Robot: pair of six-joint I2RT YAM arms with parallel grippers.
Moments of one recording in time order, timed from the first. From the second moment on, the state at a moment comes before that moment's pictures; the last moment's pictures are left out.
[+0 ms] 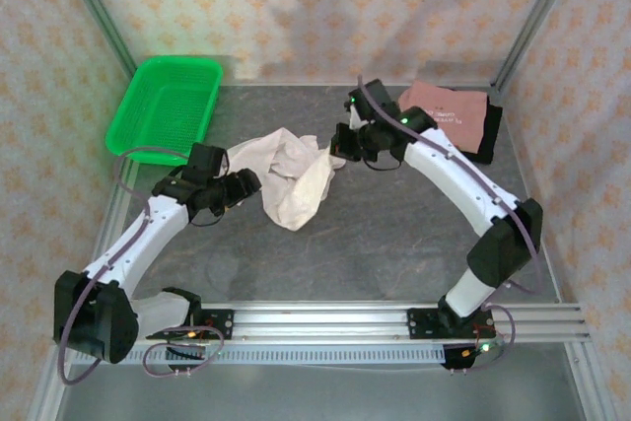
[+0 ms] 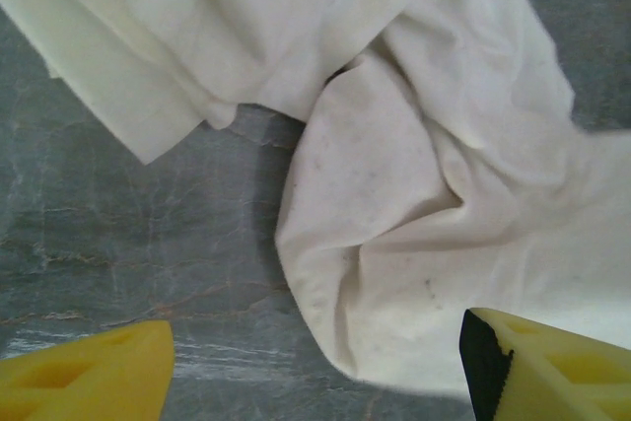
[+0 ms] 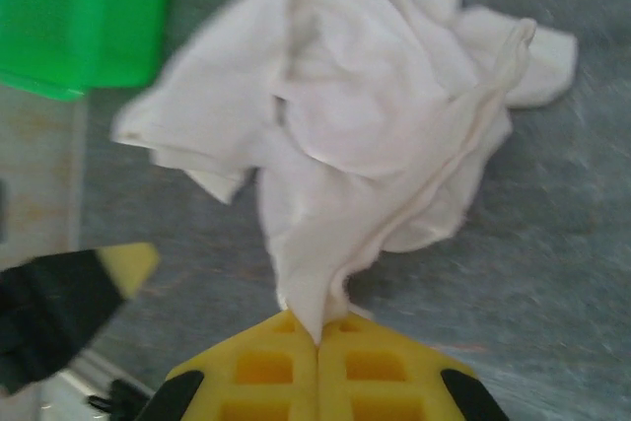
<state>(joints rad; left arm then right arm) -0.22 1.17 0.87 -0.65 0.18 -0.78 0.58 1.63 1.67 -0.92 -0.26 0.64</state>
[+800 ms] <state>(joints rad) -0.50 1.14 0.81 -0.49 0.06 -0.79 0.58 1.90 2.55 -1.20 -0.31 0.64</state>
